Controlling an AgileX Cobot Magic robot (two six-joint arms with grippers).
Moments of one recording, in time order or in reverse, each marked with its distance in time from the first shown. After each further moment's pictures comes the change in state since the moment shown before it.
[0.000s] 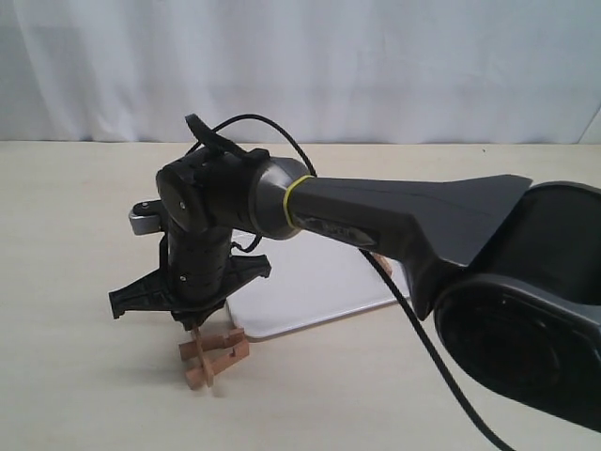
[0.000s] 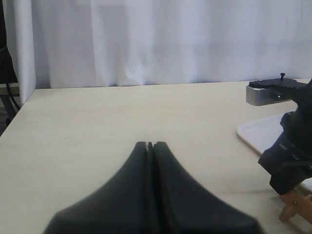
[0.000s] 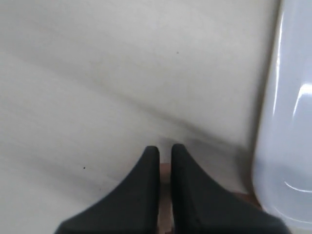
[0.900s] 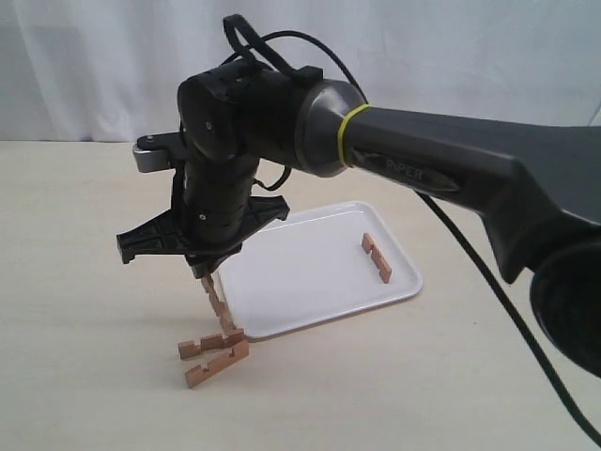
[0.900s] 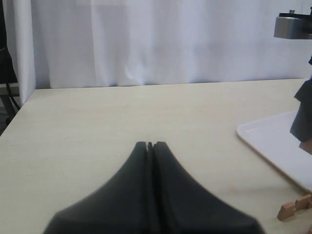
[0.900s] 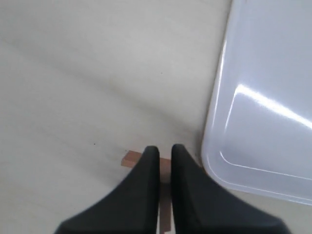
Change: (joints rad) left arm 0.000 0.000 0.000 0.000 0.000 0.000; right arm -0.038 -0.155 0.000 -0.010 0.084 -0.096
